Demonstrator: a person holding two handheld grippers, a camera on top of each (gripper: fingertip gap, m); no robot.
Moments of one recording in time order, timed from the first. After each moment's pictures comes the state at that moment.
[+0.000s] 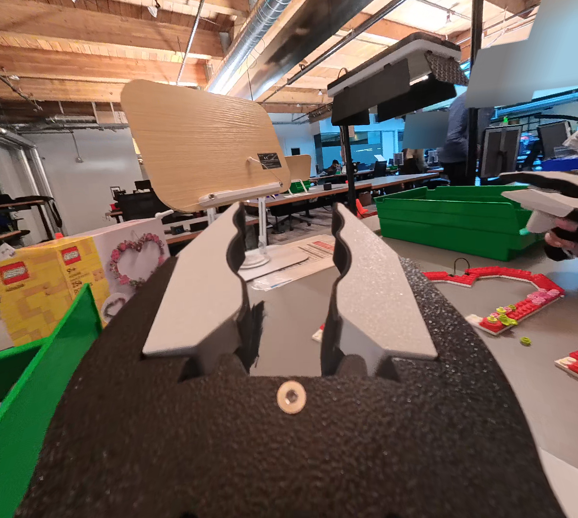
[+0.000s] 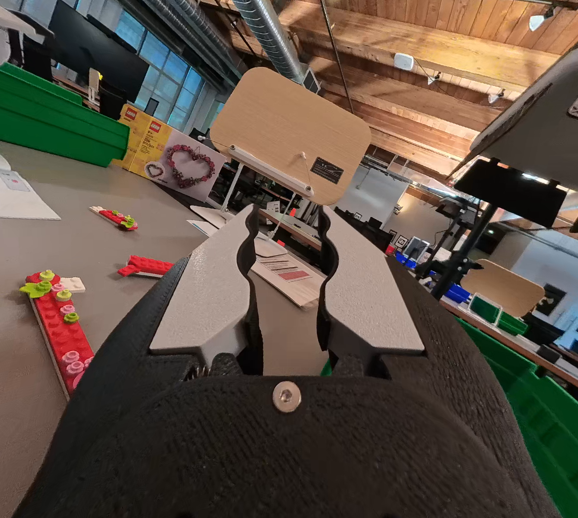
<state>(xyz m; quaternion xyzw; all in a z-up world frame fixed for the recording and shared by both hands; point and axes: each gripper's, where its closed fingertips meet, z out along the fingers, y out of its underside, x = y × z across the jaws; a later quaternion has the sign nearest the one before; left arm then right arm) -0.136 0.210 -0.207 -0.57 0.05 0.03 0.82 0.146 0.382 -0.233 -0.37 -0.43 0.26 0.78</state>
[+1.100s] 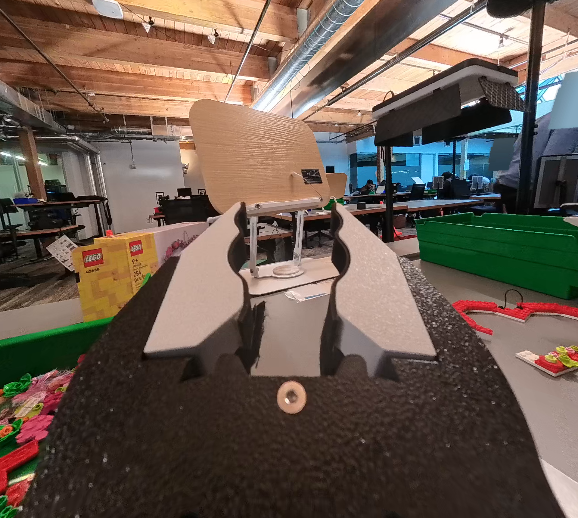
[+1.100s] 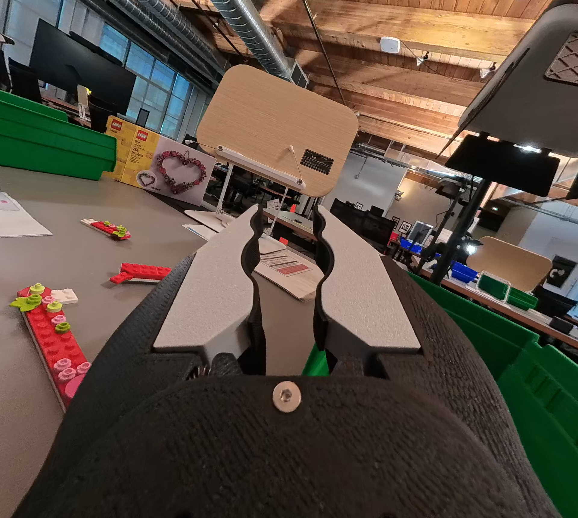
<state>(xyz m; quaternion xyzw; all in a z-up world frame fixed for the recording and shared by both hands) -0.174 0.193 -0.195 -0.54 -0.01 0.07 0.84 0.157 0.395 -0.232 -0.40 -0.40 0.28 0.77</state>
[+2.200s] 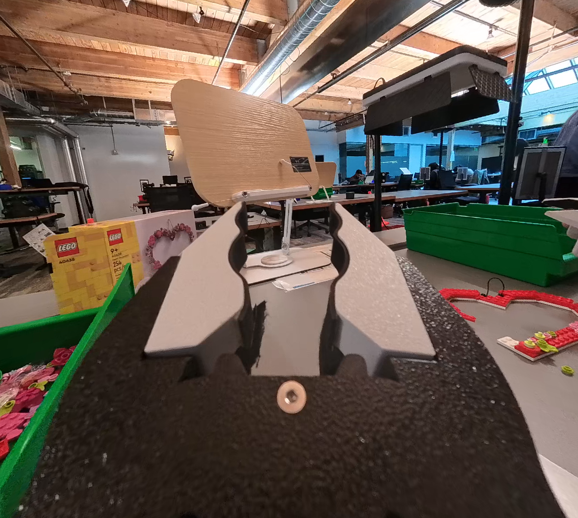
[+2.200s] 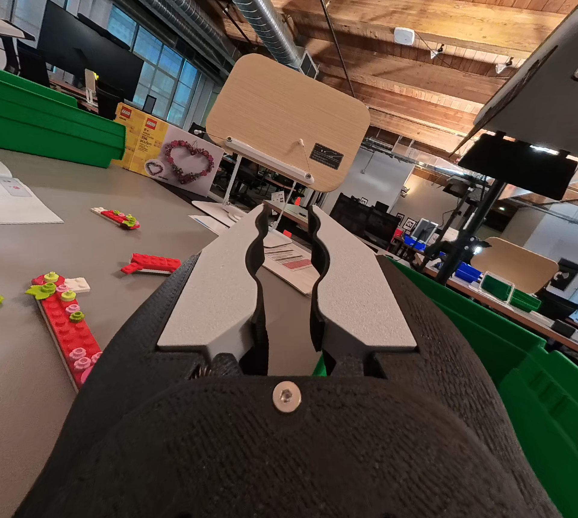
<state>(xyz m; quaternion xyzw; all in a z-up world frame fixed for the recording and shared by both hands) -0.167 0.202 -0.205 -0.56 0.00 0.05 0.83 0.149 0.389 -0.238 -0.41 -0.42 0.28 0.76</state>
